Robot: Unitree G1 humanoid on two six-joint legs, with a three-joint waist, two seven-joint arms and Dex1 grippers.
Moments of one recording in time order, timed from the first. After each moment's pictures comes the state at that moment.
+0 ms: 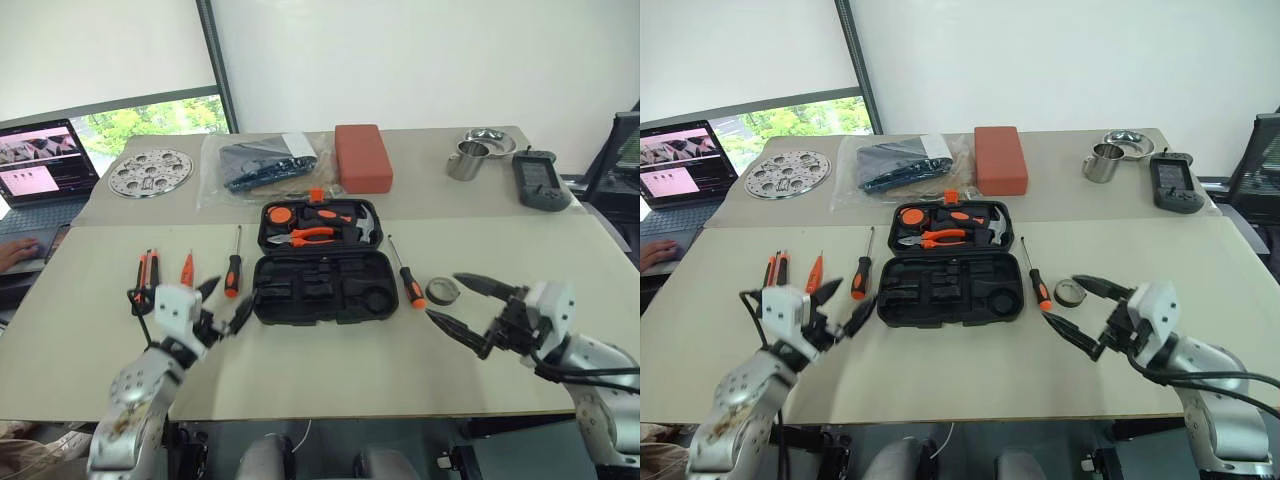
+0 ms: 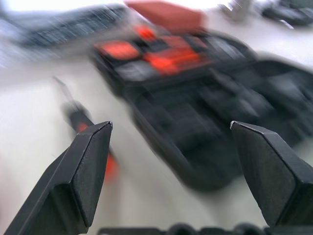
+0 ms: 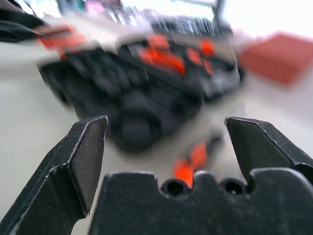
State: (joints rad) left arm 0.02 0.30 0.16 -0.37 -0.36 0.32 -0.32; right arm 0.05 -0.64 -0.20 -0.37 0.54 0.19 0.91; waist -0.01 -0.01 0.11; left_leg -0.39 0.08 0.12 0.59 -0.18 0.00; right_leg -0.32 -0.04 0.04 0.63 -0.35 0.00
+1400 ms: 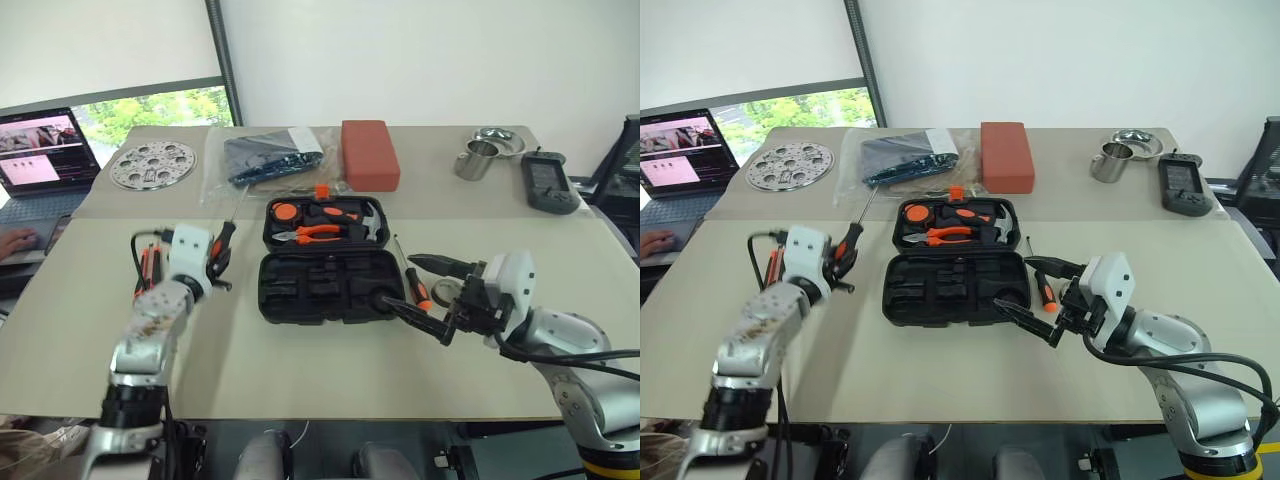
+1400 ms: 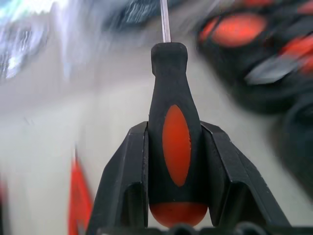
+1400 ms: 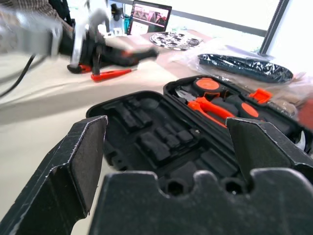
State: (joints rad) left arm -0.42 0.54 0.03 -0.05 -0.18 0.36 -0.53; right arm -0.02 -0.65 -0.16 -0.53 0.56 0.35 0.80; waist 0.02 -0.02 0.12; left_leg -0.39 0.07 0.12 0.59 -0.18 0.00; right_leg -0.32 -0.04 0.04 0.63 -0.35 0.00
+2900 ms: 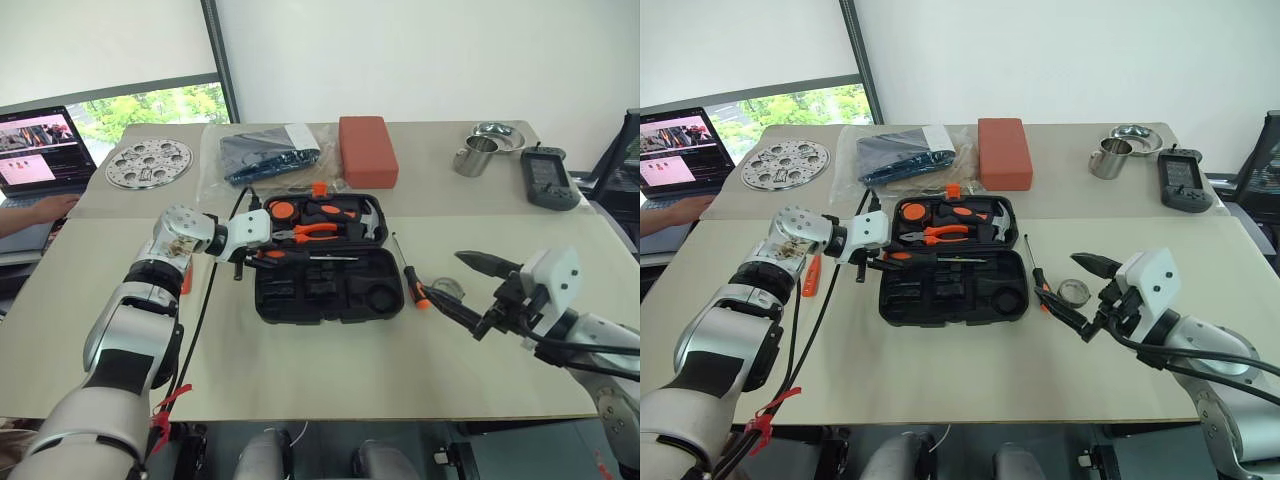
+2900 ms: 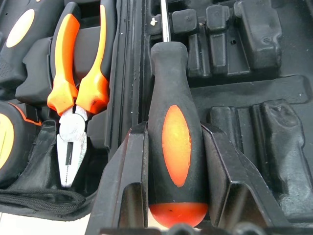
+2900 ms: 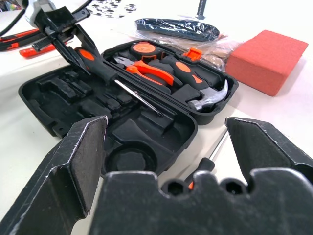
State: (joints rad) left arm -1.07 0.51 -0.24 1.16 0.14 -0.41 -1.31; right arm 0.08 -0.72 -0.32 -0.62 0.60 0.50 0.66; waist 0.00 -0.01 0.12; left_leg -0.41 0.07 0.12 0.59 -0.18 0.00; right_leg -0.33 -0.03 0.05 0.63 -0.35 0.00
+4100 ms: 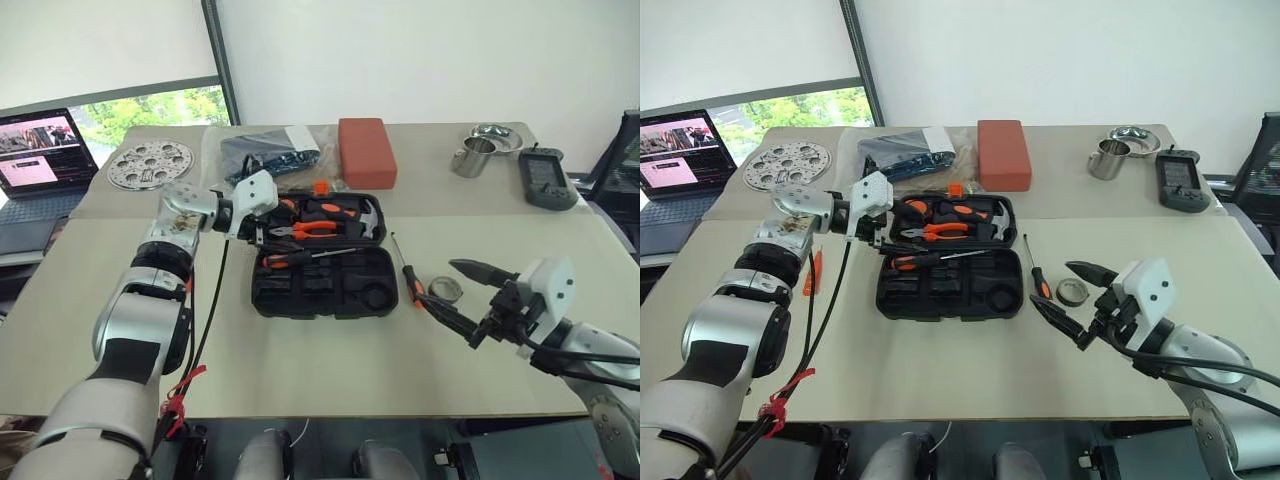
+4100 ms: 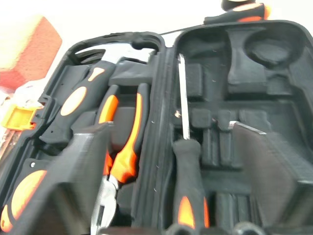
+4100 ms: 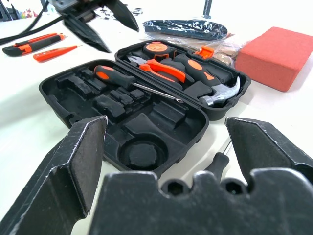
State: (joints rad) left arm -1.12 0.43 -0.13 1.10 0.06 -0.25 -1.27; right arm 0.11 -0.68 -0.29 -0.62 0.60 0.48 0.67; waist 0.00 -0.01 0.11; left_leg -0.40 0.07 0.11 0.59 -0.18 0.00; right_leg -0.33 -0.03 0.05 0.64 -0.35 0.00
